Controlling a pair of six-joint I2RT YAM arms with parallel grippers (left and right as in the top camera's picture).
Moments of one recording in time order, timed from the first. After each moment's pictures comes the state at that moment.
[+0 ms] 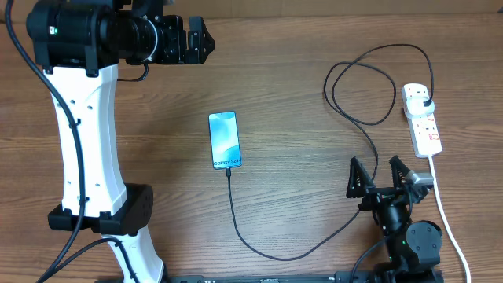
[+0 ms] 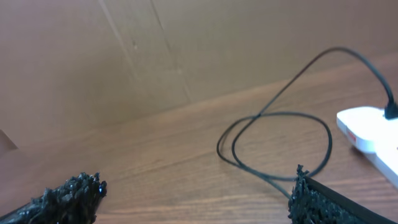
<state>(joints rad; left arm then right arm) -0.12 2.01 2.74 -1.69 0.38 -0.14 0.12 0.02 0.07 -0.11 -0.02 0.33</state>
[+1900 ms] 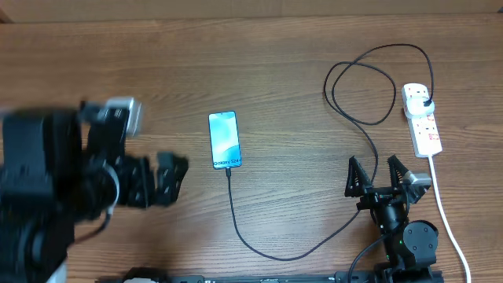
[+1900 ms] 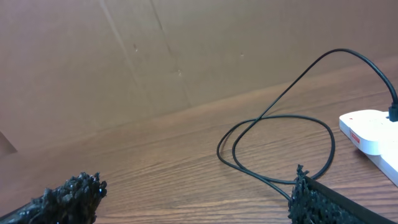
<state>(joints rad) -0.07 1.14 1.85 -1.67 0.33 -0.14 0.12 0.01 0.02 -0.03 -0.02 0.33</state>
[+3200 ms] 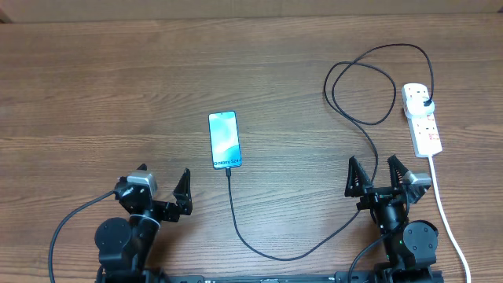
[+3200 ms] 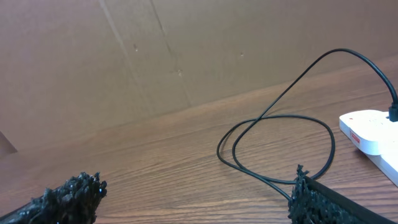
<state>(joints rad) 0.05 0.15 0.21 -0.28 0.26 -0.14 0.12 0.01 0.02 -0.03 -0.02 0.33</state>
